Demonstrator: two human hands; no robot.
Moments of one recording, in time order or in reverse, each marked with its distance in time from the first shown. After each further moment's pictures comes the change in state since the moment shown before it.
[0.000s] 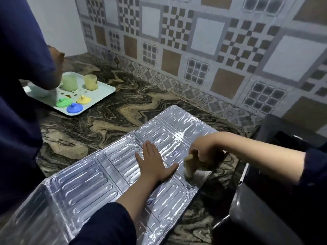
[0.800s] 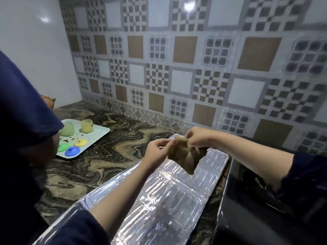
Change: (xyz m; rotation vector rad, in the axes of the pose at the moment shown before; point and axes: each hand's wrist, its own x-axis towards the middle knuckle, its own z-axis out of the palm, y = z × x) left_hand -0.007 0.049 -0.146 -1.258 0.130 0.404; right_hand -0.104 -0.009 -0.043 0.660 0.677 0.055
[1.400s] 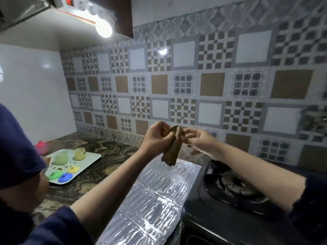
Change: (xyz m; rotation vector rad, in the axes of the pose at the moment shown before) left_hand -0.043 0.151 0.063 0.300 -0.015 0.349; right_hand -0.121 0.050 -0.048 0.623 0.224 -0.348
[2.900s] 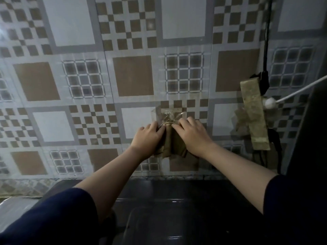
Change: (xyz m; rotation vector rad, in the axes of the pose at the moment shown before) left_hand 0.133 0.076 0.505 1.018 -0.379 0.784; right_hand -0.083 0.217 -0.452 -1.567 0.592 -0.192
